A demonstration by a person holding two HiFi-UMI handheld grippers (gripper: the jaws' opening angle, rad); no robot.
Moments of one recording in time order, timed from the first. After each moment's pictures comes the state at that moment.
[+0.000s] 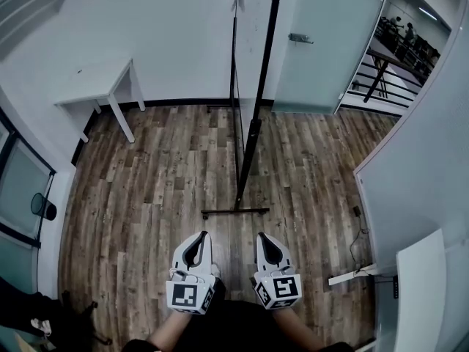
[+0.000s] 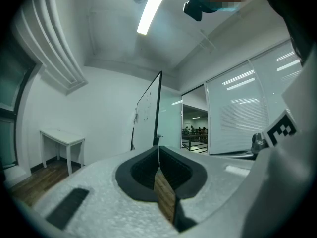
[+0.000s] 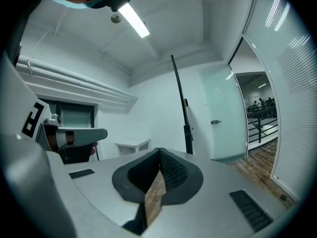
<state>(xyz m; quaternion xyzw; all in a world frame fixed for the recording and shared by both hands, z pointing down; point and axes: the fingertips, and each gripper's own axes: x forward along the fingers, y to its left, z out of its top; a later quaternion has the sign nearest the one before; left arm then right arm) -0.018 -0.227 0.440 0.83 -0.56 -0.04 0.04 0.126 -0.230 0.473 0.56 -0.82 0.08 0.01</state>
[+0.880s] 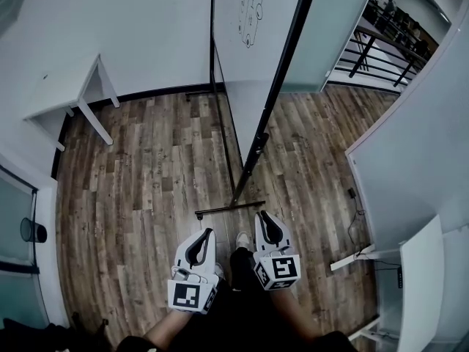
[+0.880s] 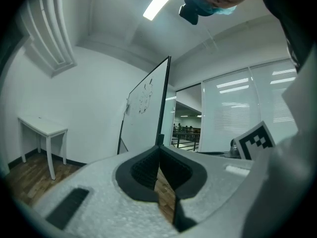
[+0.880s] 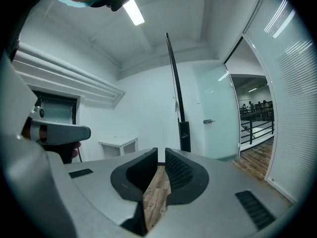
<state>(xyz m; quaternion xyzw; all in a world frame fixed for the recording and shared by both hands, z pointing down) -0.040 -0.375 0.464 0.88 -0.48 -0.02 0.08 0.095 -0.406 0.495 0.61 -0.79 0.08 0.03</state>
